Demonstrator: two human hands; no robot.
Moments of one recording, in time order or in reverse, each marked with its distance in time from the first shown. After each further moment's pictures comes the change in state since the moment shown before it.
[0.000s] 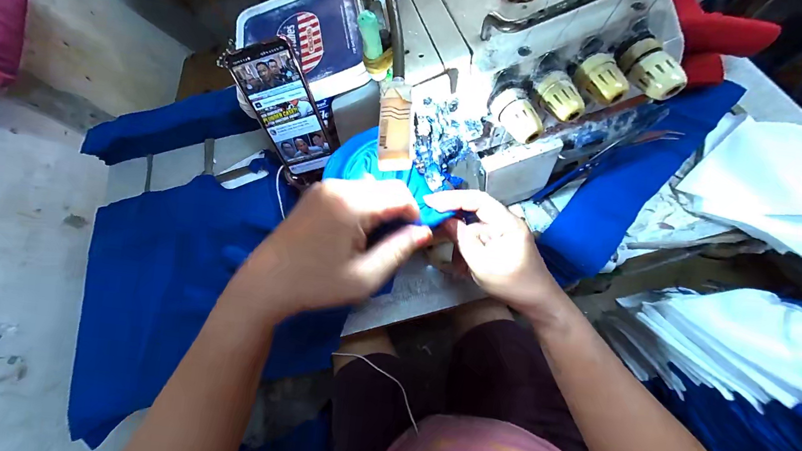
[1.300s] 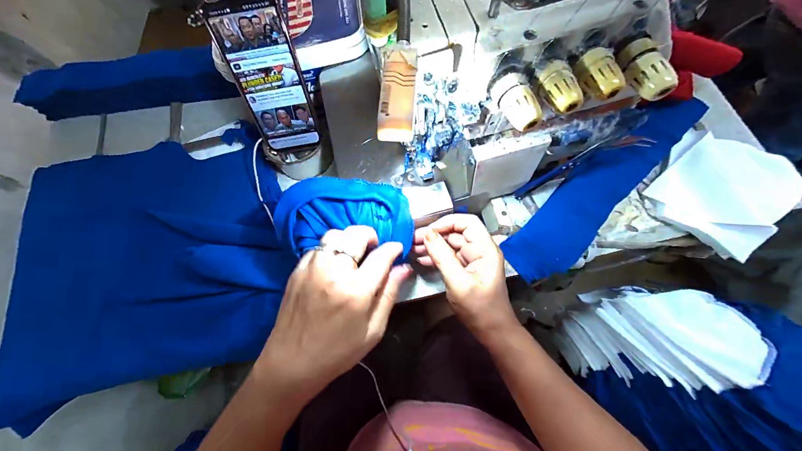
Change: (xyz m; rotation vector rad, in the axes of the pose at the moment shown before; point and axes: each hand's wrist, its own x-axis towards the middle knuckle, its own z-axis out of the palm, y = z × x) left_hand -0.058 0.030 0.076 0.325 0.264 -0.269; right_hand -0.031 -0.001 0.030 0.089 0.203 0.184
